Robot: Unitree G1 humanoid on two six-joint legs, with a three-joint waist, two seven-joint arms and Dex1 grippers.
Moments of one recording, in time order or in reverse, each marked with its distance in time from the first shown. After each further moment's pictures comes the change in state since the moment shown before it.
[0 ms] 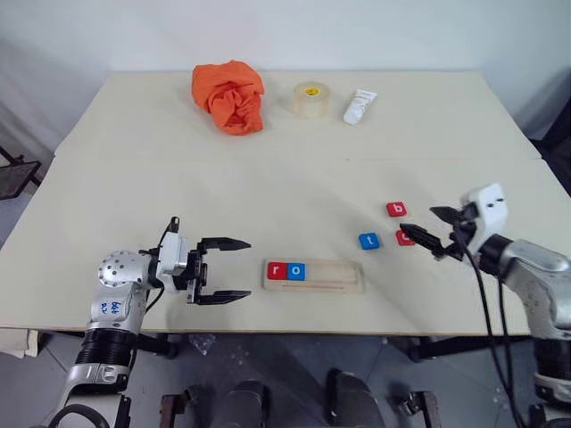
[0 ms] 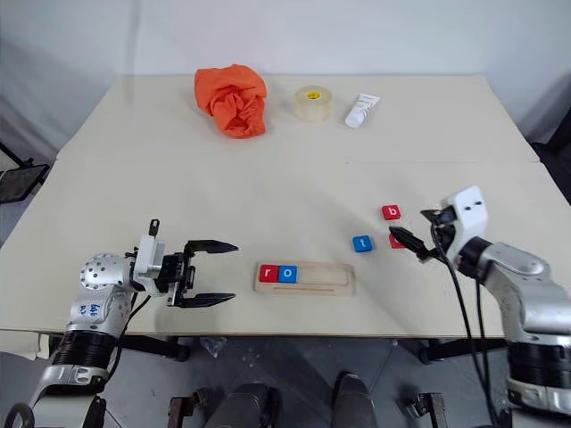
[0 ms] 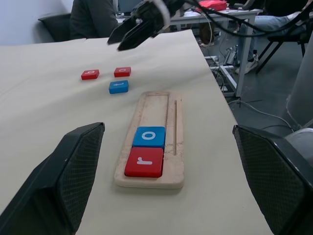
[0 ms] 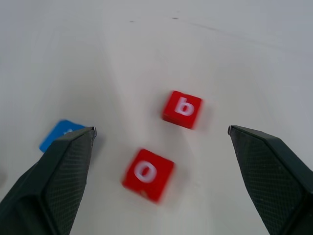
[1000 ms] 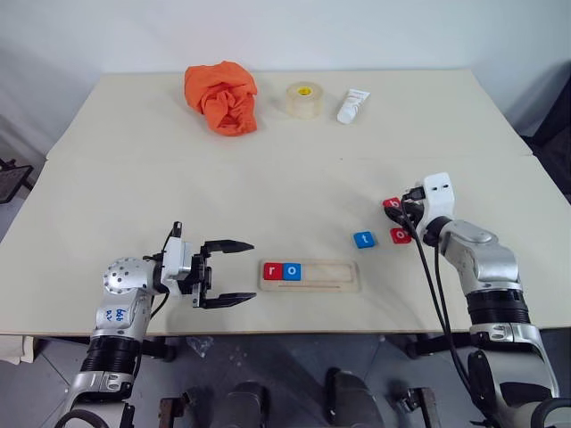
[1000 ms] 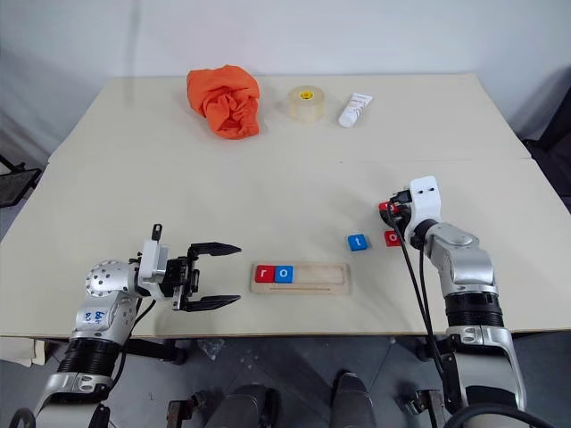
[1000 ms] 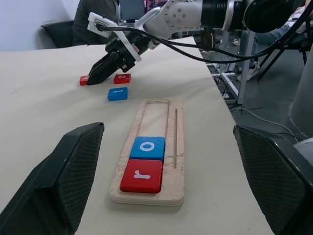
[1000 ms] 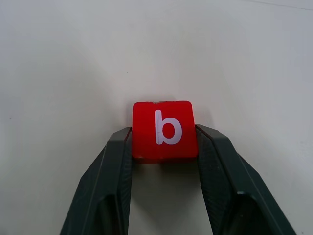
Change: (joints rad) left arm 0.039 -0.025 0.000 -0.037 0.000 -0.005 0.039; right arm -0.243 0.180 0.106 0.363 -0.212 -0.115 -0.206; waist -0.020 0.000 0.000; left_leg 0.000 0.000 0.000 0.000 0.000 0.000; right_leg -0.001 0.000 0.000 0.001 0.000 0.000
